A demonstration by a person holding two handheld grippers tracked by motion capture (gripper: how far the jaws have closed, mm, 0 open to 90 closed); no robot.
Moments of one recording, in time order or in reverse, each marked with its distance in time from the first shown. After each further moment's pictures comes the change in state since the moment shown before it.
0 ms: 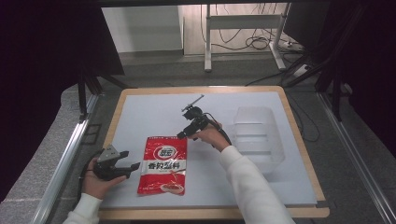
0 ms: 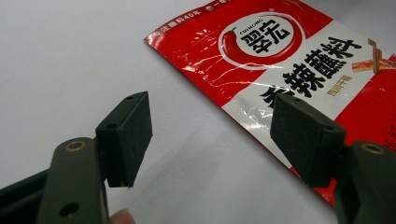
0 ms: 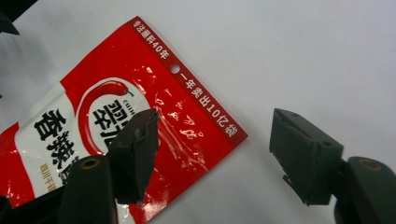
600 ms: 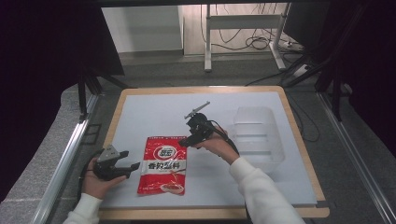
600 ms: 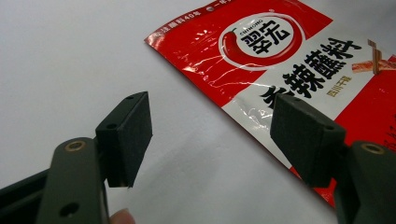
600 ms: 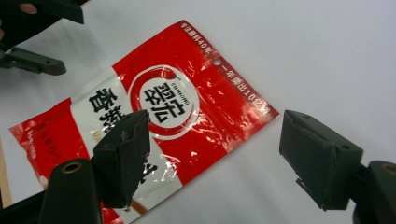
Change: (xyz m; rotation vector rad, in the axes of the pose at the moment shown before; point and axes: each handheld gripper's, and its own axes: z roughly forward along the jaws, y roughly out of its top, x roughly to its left) left arm 0.000 0.000 0.000 0.001 0.000 -0.001; right arm 0.036 -0.027 -0.039 -0.093 -0.009 -0.087
